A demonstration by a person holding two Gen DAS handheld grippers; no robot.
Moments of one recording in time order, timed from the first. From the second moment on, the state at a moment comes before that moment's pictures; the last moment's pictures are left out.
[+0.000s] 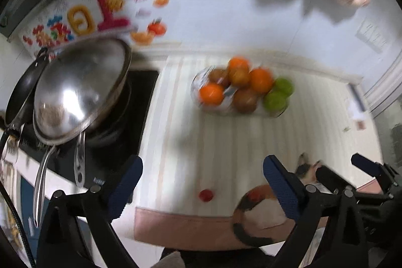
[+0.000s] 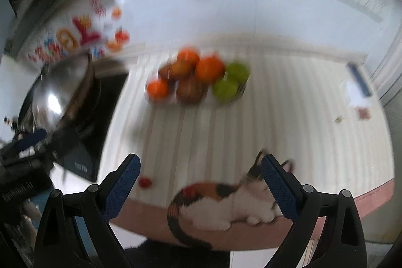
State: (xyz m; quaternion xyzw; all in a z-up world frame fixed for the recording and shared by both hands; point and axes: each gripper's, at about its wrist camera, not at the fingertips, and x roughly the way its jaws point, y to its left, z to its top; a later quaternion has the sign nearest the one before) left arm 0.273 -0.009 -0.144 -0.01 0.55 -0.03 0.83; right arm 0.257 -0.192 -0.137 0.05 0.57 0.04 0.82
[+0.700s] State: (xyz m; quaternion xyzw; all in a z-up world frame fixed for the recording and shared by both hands) left arm 0.269 0.005 -0.313 -0.02 0.72 -0.01 0.69; right arm 0.256 -0.152 -0.329 0.06 0.69 0.10 0.72
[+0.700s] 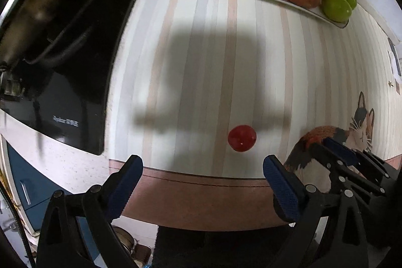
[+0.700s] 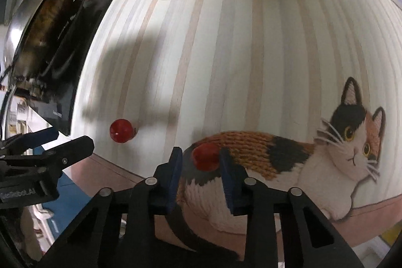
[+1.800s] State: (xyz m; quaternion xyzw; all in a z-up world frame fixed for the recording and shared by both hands) left arm 0.304 -0.042 -0.338 -0.05 0.70 -0.09 0.71; right arm 0.285 -0.191 -0.291 0.10 0.65 0.08 0.75
